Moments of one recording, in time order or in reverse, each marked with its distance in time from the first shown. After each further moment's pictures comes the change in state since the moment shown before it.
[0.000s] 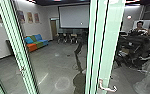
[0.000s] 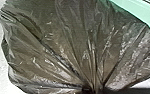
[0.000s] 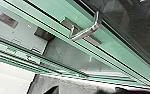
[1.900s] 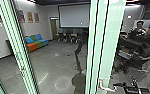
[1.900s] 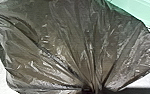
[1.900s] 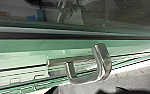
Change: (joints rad) left arm -0.011 0.021 -0.061 -0.007 0.003 -0.002; right arm 0.251 0.338 -0.393 0.278 -0.216 0.419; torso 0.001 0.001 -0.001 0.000
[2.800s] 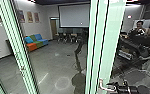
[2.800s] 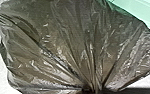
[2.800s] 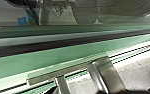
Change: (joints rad) left arm 0.000 -0.001 -0.006 -0.023 0.000 0.000; right arm -0.008 0.181 -0.201 0.000 -0.050 0.101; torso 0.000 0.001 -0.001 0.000
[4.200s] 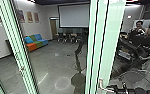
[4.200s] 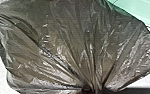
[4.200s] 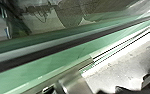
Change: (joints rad) left arm 0.002 0.028 -0.057 -0.001 -0.004 0.000; right arm -0.045 0.052 -0.084 -0.014 -0.032 0.143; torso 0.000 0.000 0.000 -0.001
